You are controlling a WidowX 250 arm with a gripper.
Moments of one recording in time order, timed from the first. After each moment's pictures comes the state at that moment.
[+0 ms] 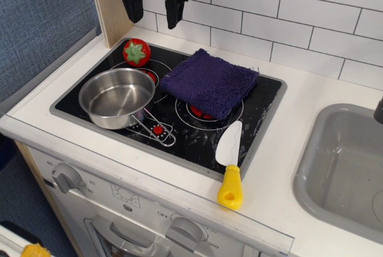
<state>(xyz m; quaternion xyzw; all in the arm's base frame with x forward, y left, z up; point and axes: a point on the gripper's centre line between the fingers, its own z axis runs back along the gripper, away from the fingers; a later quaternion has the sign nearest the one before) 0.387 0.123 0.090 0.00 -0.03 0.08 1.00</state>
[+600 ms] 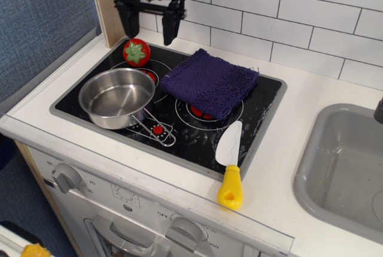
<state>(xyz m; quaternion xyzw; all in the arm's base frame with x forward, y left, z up) 0.374 0.132 0.066 0.02 0.00 0.09 1.00</state>
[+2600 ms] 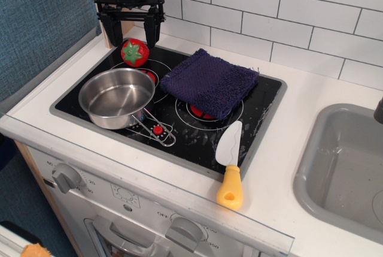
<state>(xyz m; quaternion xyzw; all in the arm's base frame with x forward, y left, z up) 0.387 0.163 0.040 -0.03 0.03 0.15 0.99</state>
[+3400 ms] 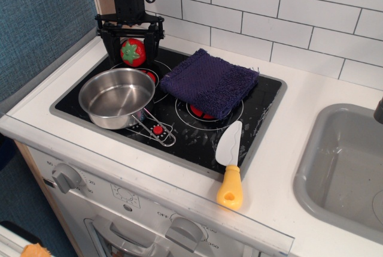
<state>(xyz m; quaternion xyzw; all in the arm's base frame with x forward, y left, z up) 0.380 0.165 0.015 -0.01 0.05 0.17 0.98</state>
